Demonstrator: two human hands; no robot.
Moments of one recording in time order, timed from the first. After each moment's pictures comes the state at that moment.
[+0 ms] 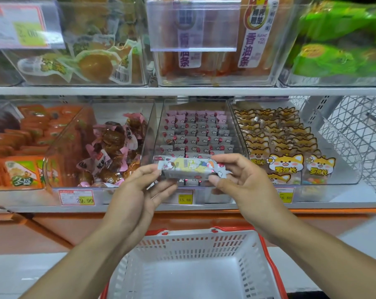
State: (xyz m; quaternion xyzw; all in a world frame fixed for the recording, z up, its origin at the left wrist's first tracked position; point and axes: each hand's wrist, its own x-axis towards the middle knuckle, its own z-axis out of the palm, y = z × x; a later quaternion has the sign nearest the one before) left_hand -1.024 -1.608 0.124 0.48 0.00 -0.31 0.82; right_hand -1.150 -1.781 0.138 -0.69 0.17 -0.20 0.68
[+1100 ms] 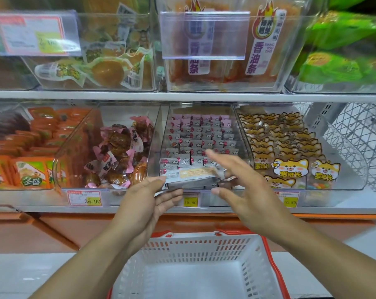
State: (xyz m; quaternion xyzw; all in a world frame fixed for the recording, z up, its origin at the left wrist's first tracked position) left_hand -1.023 -1.608 0.122 0.52 0.05 -0.32 0.79; right_hand -1.150 -1.792 0.136 -0.89 0.03 -0.19 0.41
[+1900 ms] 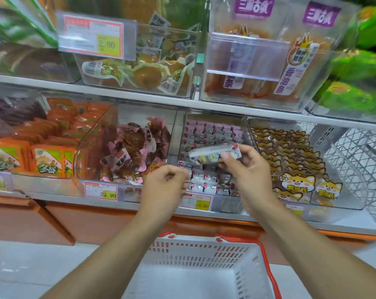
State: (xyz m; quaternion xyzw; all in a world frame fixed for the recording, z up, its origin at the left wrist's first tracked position) left_hand -1.019 -1.609 0.139 0.72 -0.10 -0.18 0.67; right_hand -1.085 -1.780 0.139 -0.63 0.22 -0.30 0.68
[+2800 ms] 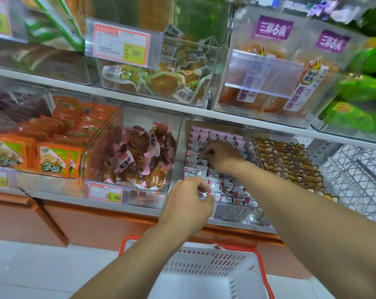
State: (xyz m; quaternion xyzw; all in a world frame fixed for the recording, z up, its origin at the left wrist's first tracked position) left_hand -1.029 -1.624 0.124 0.85 -0.24 -0.12 0.46; right_hand -0.977 -1.817 0.145 -0.97 0.19 -0.02 0.14
